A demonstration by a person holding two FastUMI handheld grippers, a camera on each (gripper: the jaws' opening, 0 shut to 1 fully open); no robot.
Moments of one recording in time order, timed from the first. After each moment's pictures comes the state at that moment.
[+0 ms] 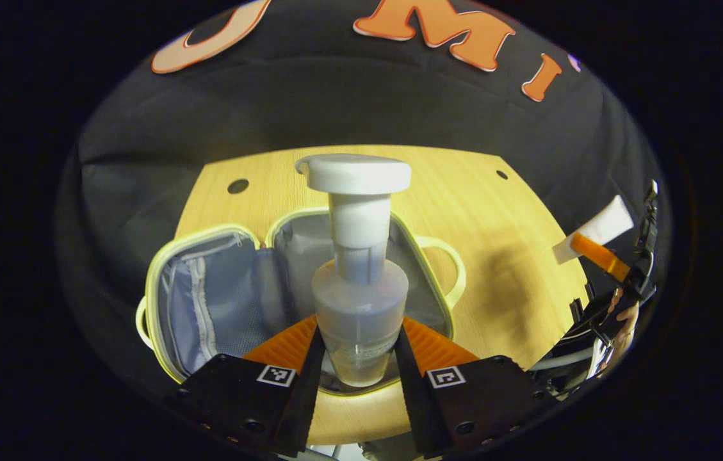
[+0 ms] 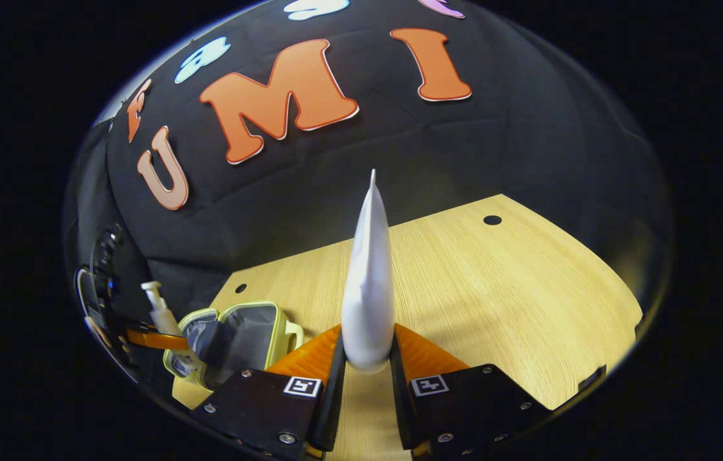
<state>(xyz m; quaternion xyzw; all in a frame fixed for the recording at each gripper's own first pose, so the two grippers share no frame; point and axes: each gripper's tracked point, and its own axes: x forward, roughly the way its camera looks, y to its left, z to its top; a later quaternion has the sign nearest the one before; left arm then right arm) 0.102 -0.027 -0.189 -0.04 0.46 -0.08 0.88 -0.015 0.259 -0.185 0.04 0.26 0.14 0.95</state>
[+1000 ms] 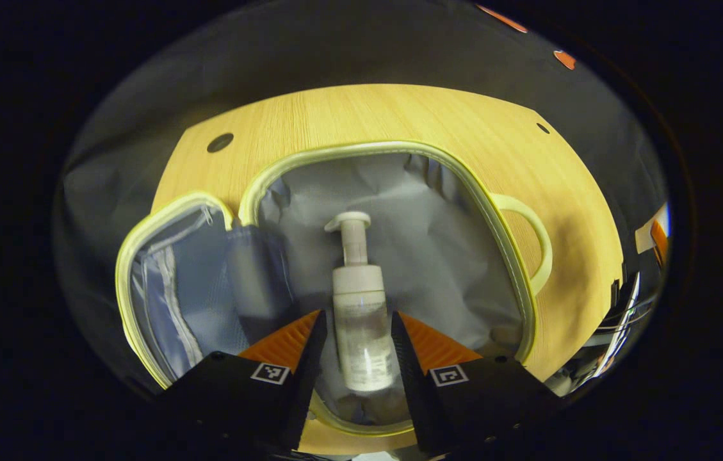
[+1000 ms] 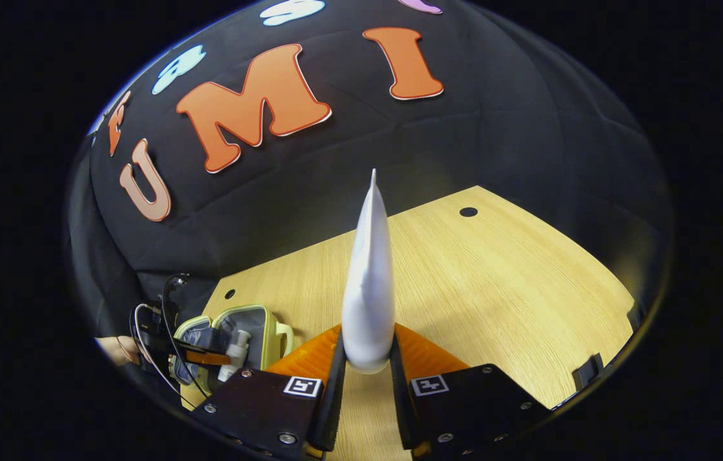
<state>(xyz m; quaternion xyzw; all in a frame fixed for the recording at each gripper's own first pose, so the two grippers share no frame) 0.146 -0.017 -0.260 0.02 0.53 -0.06 0.84 -0.016 0.239 -0.181 0.05 0.29 0.10 0.95</state>
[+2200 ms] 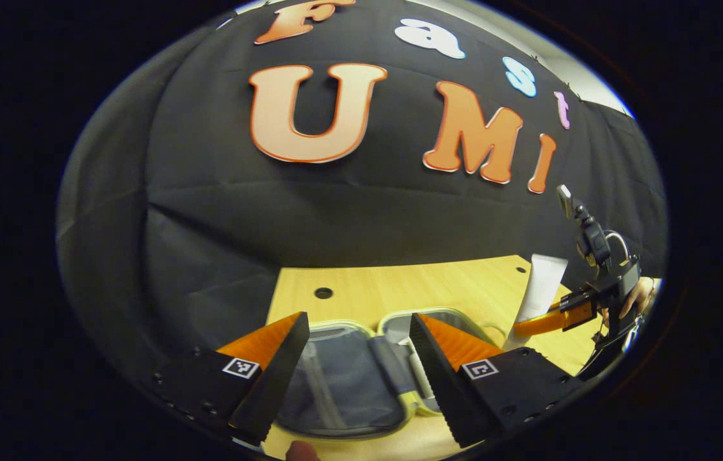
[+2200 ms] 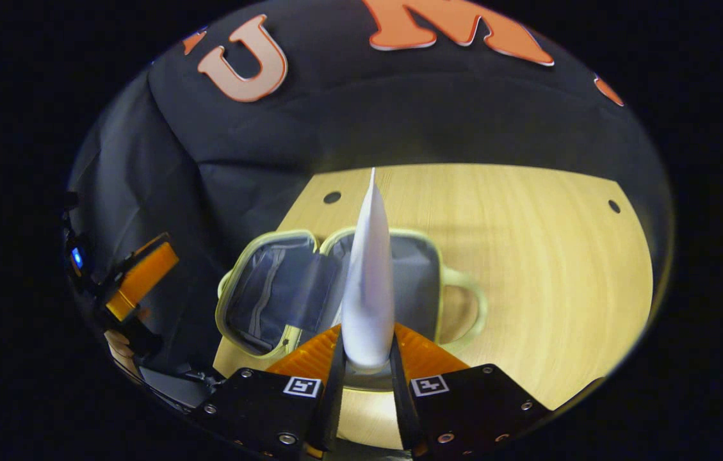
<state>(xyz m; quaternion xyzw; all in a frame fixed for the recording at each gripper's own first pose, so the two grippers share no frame) 0.041 0.171 -0.028 -0.03 0.15 0.01 0.99 -0.092 0.521 -0.267 -0.09 0.48 0.28 0.82</state>
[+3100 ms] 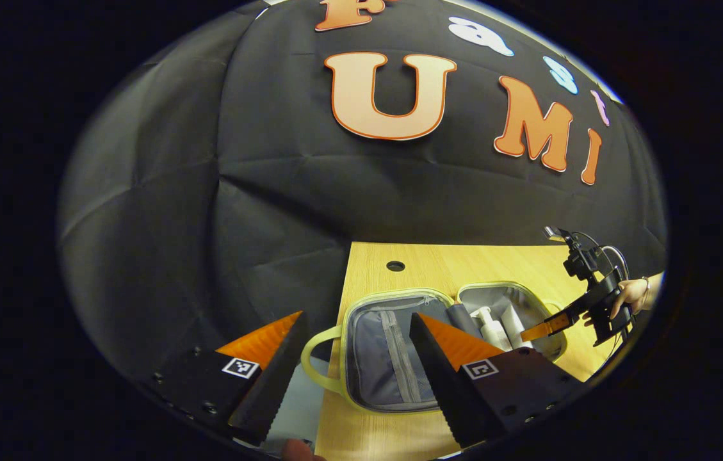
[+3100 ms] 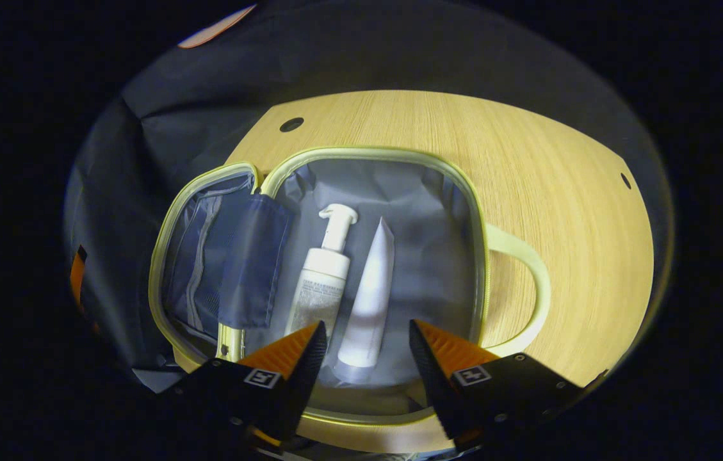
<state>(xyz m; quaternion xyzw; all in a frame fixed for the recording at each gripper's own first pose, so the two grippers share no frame) -0.004 0.252 -0.077 -0.04 0.19 0.10 0.98 -0.071 0.533 -0.370 -0.15 0.56 0.21 0.79</state>
